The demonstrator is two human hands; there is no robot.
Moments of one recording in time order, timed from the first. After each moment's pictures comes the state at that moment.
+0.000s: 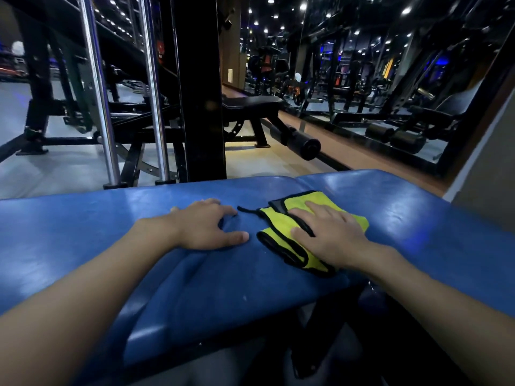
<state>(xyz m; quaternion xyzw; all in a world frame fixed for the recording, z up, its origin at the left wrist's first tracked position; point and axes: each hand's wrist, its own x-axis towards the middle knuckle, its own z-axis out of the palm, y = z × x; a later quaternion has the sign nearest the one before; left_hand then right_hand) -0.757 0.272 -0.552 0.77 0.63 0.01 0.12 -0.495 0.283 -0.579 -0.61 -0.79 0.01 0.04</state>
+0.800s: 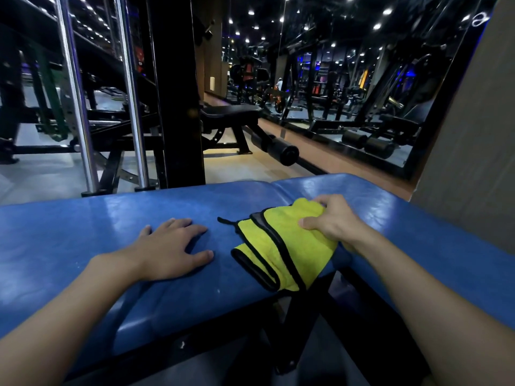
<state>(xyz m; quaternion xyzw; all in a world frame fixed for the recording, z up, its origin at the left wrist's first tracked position) -0.762 0.232 -0.570 0.76 0.64 0.03 0.10 -0.449 0.278 -0.545 -0.68 -0.61 0.23 0.33</state>
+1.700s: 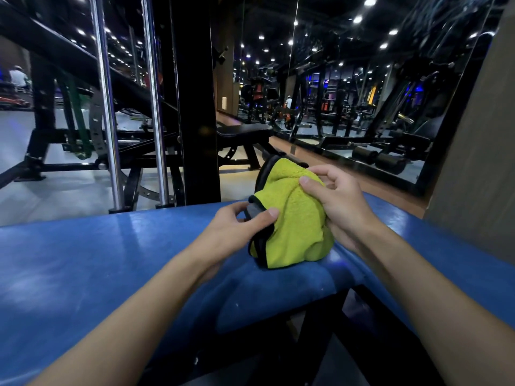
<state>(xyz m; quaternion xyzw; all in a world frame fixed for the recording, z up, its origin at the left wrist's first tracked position) -0.696 0.214 -0.521 0.57 0.47 0.46 0.50 -0.512 0.236 -0.480 -0.43 -0.57 0.36 0.61</state>
